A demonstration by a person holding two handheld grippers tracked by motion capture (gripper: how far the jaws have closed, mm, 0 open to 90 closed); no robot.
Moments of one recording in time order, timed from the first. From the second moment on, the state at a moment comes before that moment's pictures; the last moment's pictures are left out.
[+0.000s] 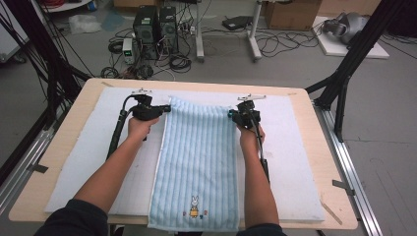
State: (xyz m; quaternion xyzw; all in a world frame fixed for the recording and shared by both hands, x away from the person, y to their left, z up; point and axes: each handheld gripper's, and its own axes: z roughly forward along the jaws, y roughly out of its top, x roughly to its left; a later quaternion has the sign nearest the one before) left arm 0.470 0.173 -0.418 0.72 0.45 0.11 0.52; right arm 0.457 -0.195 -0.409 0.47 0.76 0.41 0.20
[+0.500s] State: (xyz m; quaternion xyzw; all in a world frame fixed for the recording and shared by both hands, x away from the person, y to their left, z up) left arm 0.414 0.178 -0.413 0.73 0.40 0.10 0.54; right arm 0.397 -0.199 -0.404 0.43 0.78 0.43 0.17
